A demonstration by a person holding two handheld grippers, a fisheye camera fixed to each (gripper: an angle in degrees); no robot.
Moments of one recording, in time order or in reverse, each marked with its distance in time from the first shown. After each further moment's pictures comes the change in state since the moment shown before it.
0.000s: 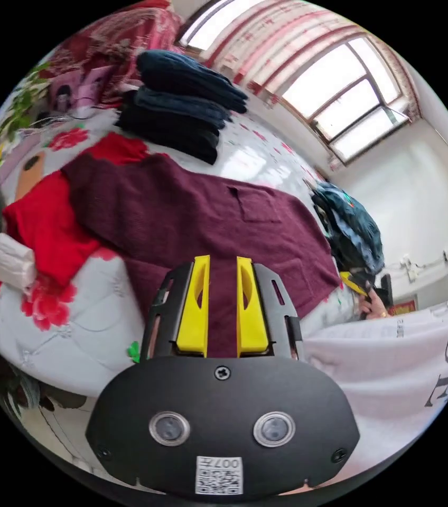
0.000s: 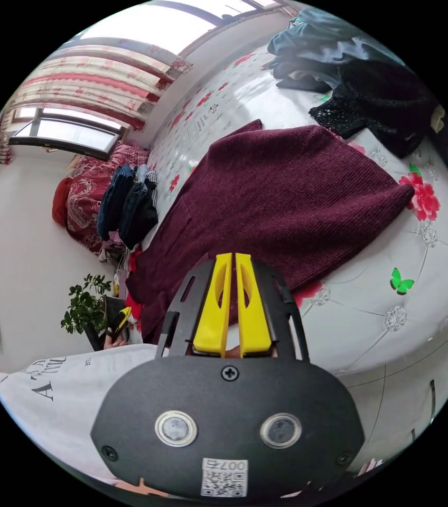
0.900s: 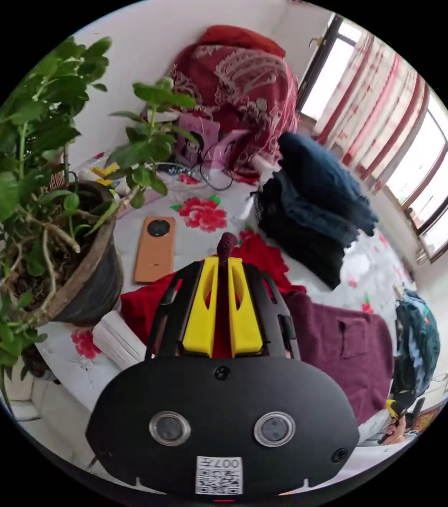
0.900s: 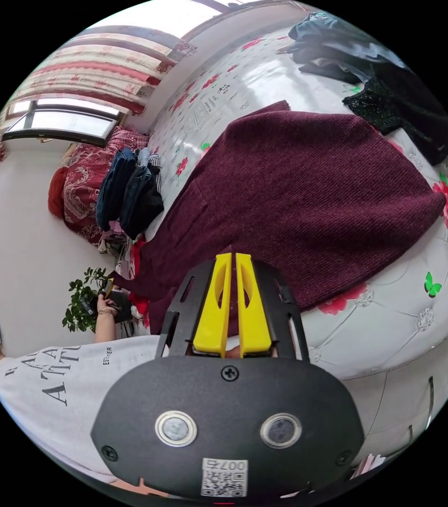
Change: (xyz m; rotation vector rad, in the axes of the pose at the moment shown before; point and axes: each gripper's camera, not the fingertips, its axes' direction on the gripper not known) left arm -0.065 -0.156 -0.103 0.324 -0.424 -0.315; right arm -0.029 -0.039 0.079 -0.079 0.006 -0.001
